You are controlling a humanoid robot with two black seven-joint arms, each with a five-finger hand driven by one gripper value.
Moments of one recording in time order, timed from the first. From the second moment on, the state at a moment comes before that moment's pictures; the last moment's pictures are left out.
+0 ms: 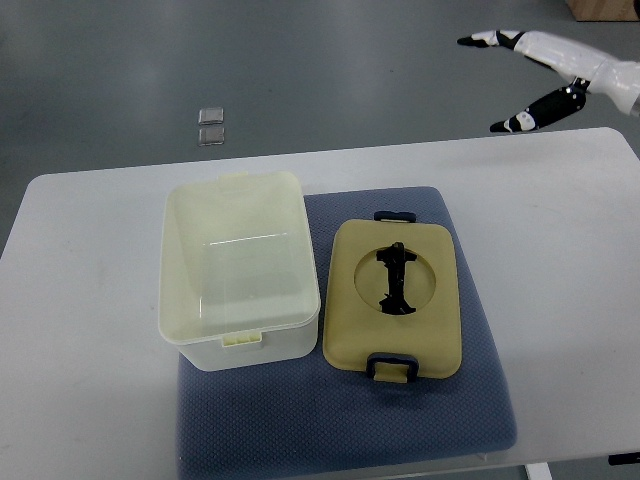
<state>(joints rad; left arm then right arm) 0.02 0.00 0.08 -0.21 -0.07 -0.03 0.06 1.26 -0.85 0.04 1.10 -0.81 -0.05 0.55</state>
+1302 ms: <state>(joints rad) 0.02 0.00 0.08 -0.22 -0.07 -0.03 0.07 0.73 -0.35 0.66 0.70 0.34 0.42 0.36</state>
